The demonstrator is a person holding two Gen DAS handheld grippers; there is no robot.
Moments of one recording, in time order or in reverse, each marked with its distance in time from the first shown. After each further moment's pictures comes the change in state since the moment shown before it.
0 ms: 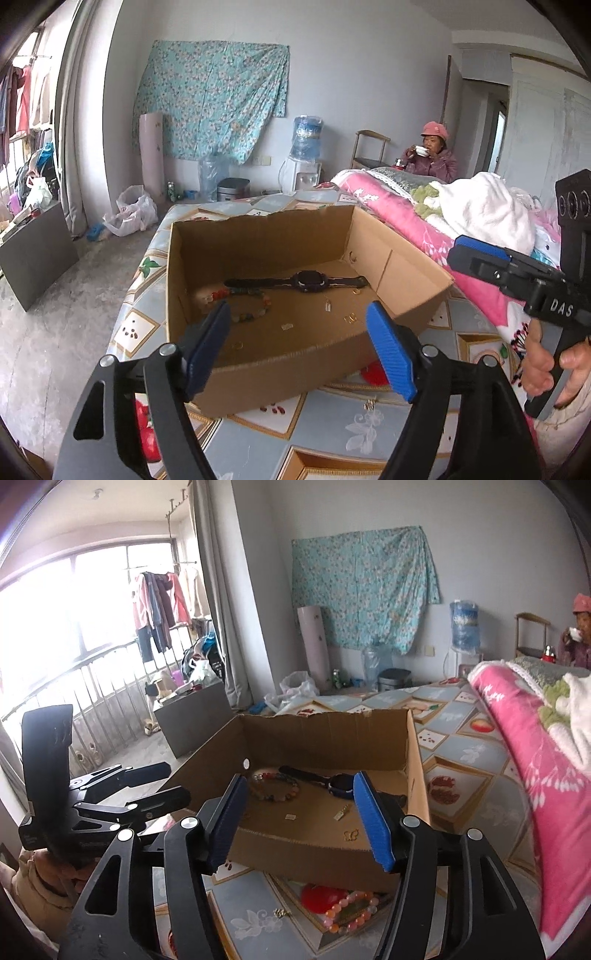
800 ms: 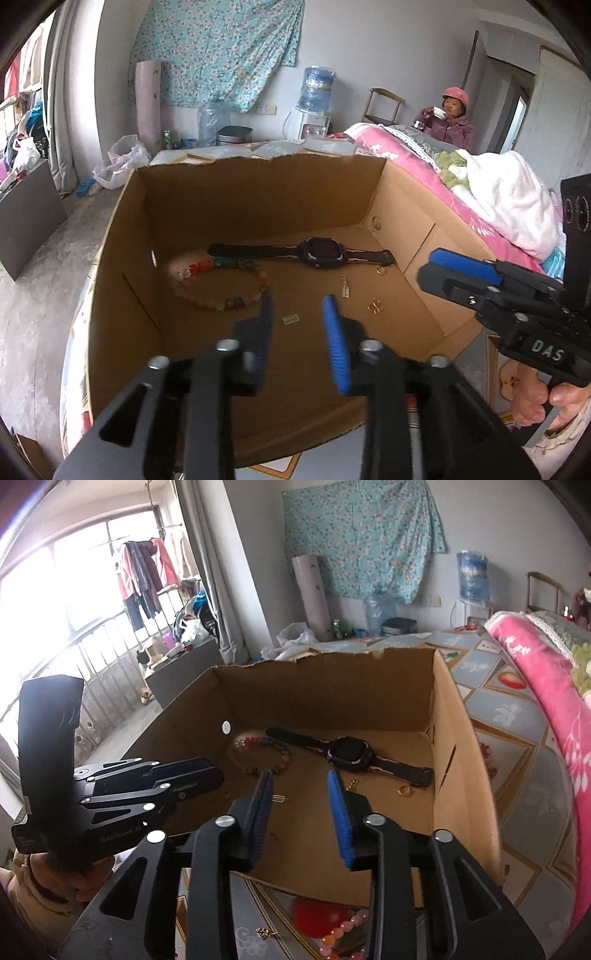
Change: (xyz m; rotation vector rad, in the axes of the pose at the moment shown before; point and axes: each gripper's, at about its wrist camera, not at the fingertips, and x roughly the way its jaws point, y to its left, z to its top) left arm 0.100 0.012 0.007 -0.070 0.201 0.000; right arm 0.084 -0.015 -0.005 0.042 0.193 0.023
